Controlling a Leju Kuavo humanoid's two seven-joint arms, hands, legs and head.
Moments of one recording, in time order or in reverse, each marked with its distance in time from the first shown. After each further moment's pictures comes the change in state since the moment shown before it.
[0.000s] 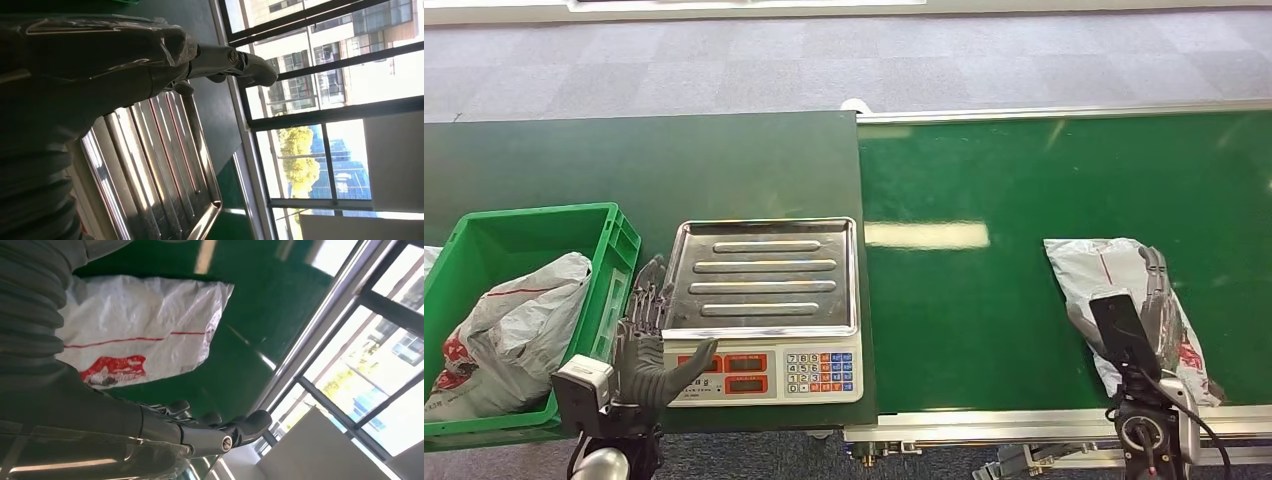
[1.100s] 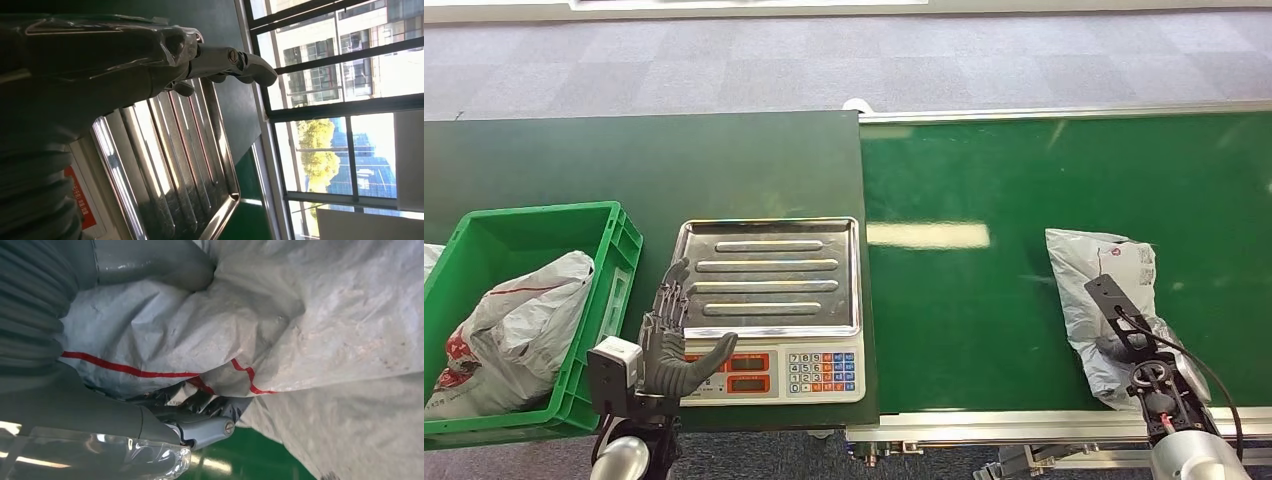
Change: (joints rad) left arm -0.053 -0.009 -0.033 0.105 0.020 0.004 0.044; right arm -0.440 -0.145 -0.029 0.889 0.260 0.188 0.405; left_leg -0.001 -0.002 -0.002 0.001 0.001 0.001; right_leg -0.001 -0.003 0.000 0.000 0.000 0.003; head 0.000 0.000
